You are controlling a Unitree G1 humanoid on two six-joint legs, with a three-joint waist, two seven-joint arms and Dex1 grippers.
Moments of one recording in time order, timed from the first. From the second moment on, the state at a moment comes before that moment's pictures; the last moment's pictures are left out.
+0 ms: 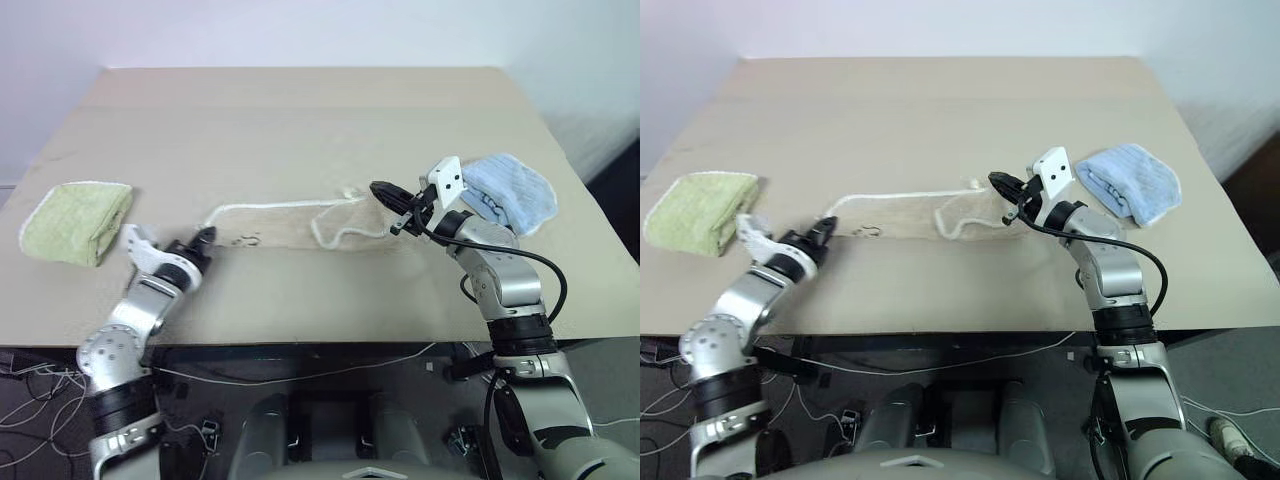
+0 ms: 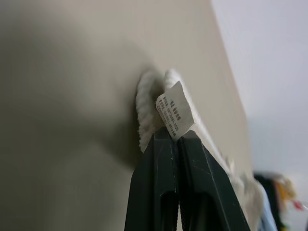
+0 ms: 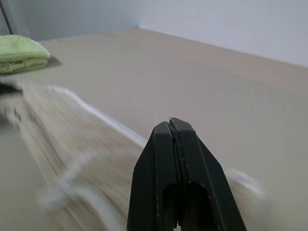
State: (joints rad) left arm -0.29 0.32 0.55 -0.06 -1.37 0.73 0.23; right arm -0.56 -0.37 -0.02 0.15 0.30 0.23 0.71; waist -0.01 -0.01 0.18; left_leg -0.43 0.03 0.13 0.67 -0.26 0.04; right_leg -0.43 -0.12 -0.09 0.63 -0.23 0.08
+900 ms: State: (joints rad) left arm -0.58 0.36 -0.15 -0.09 -0.76 0.77 -0.30; right arm -0.52 -0.38 -0.04 0.14 0.30 0.24 0.67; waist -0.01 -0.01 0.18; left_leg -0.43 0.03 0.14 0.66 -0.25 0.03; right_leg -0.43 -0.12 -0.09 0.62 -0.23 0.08
